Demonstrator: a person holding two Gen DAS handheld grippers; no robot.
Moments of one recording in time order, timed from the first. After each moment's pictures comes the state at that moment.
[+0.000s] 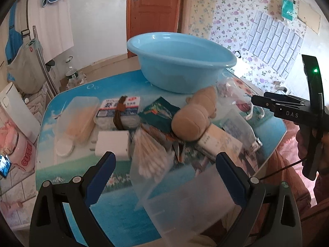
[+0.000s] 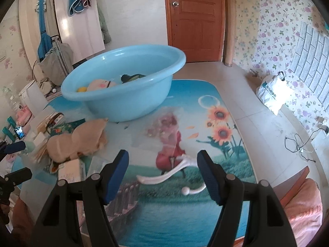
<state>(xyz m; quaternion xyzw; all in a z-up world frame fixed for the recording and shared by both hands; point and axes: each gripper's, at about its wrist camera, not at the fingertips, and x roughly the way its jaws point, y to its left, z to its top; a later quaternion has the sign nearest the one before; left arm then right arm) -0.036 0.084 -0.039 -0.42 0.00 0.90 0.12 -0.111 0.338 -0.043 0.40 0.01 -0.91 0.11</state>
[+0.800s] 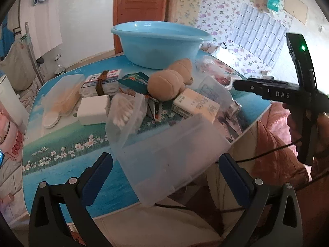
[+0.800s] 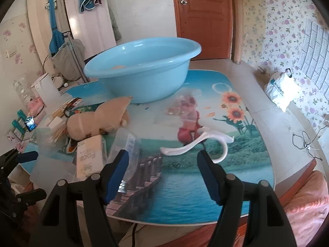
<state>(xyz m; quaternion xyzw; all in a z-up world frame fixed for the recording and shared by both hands) 0.011 0.093 -0.059 -0.43 0.02 0.89 0.17 -0.073 0.327 -0.051 0.40 0.00 -0.90 0.15</state>
